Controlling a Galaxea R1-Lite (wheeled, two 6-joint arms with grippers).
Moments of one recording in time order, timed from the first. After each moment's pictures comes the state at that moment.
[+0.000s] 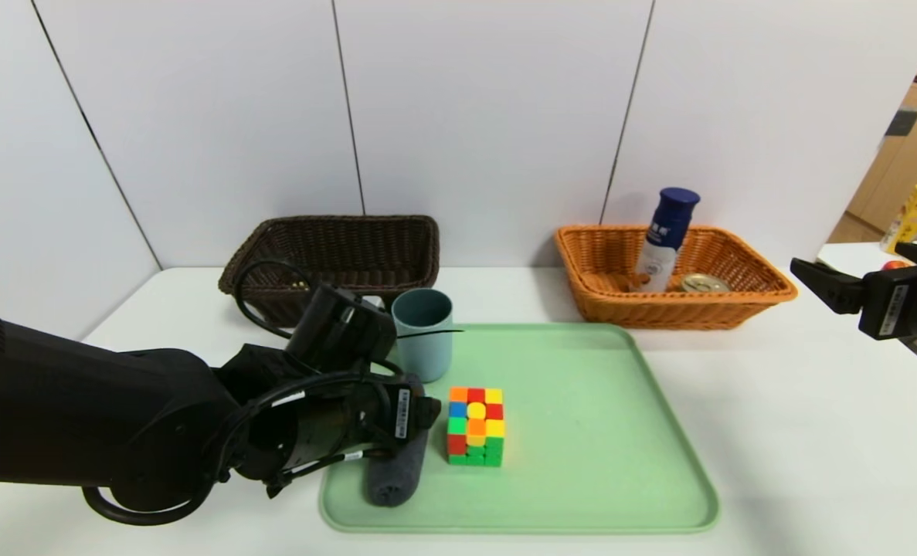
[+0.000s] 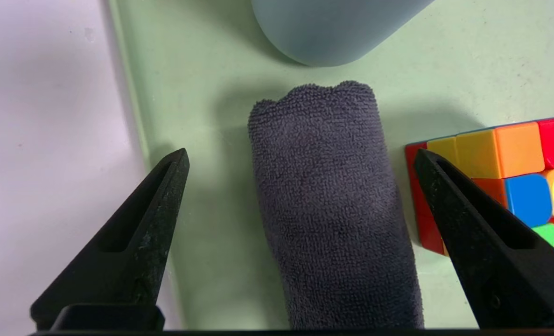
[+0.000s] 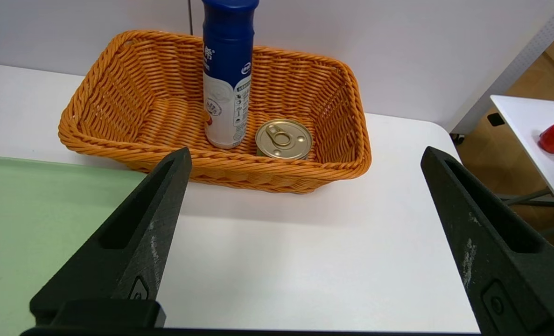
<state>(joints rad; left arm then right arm) -0.71 1.77 -0.87 -0.18 0.21 -0.46 0.02 1.26 -0.59 -0.54 -0.06 -0.16</state>
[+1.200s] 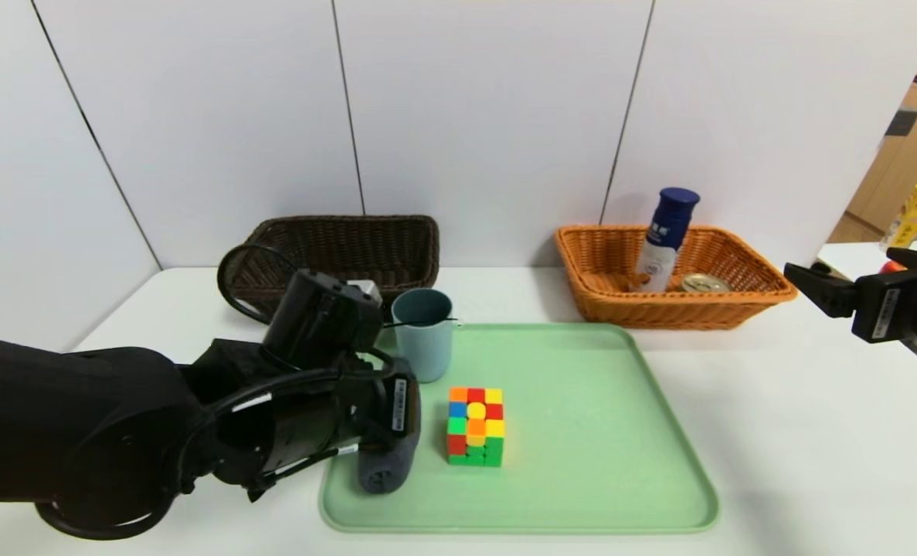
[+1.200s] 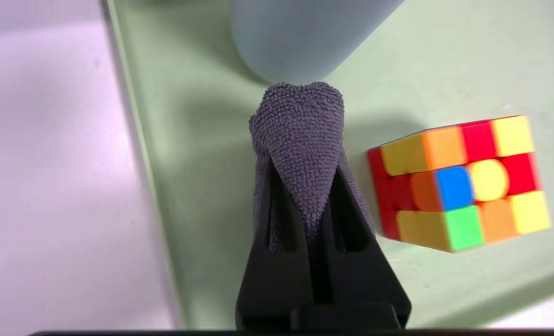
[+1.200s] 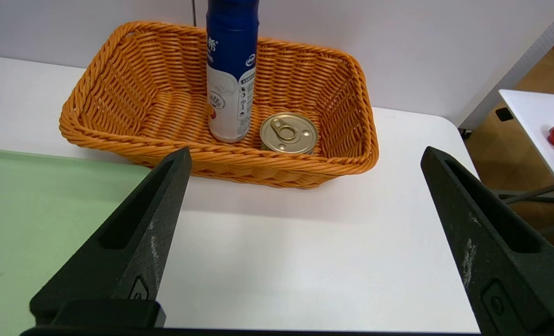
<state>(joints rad) -0.73 1.69 -0.86 -0.20 0.22 -0.45 0.02 1.28 -0.59 -0.54 -0.05 -0.15</state>
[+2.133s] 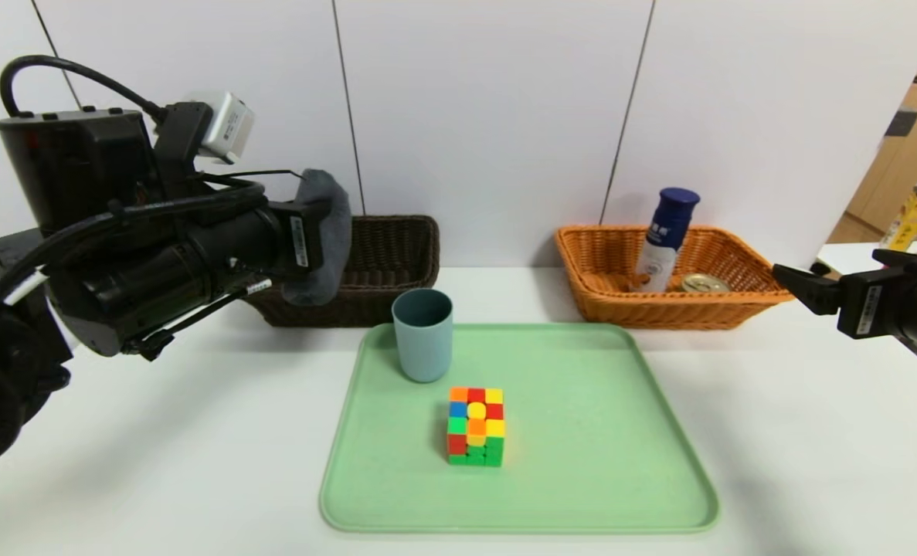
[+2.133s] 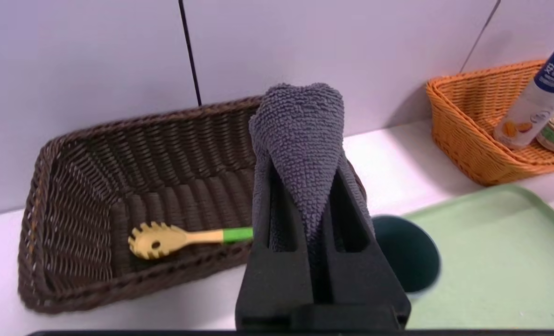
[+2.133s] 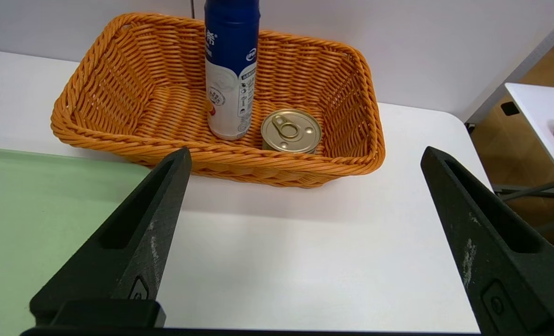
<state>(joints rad) -0.44 1.55 -0.90 -0.64 0.08 -0.03 0.02 1.32 -0.61 -0.55 -0.05 -0.15</state>
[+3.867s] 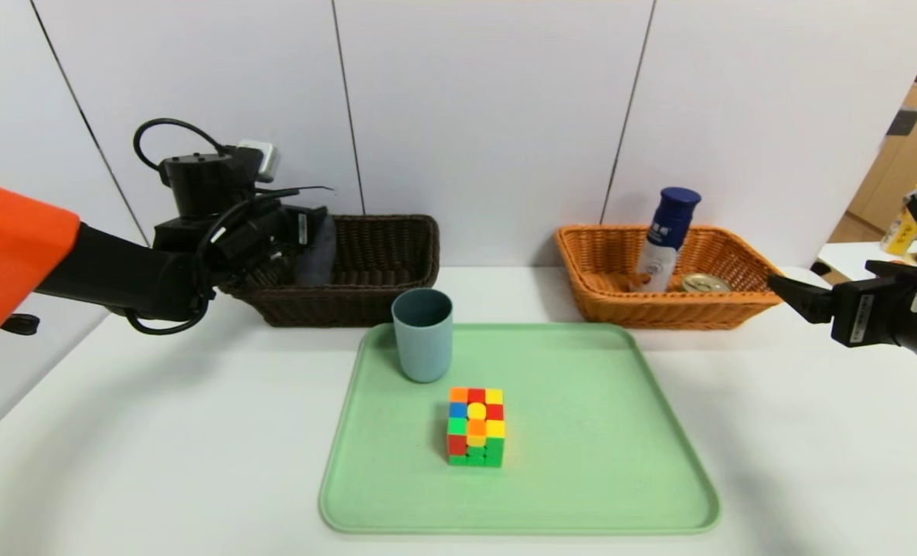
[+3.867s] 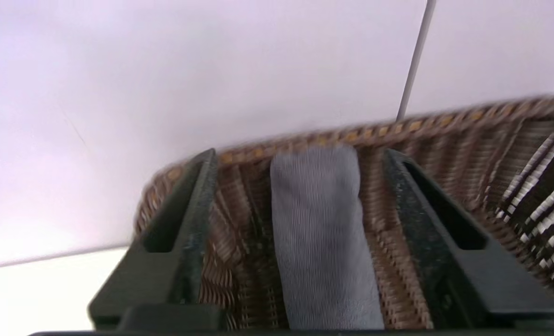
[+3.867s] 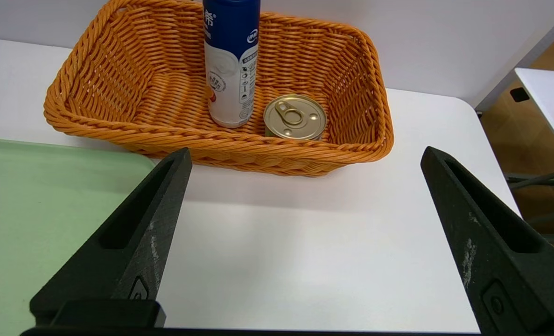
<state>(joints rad) -0.14 2.06 -1.29 -0.73 0.01 0.09 0.02 1.34 -0.59 -0.55 -0.05 -0.14</state>
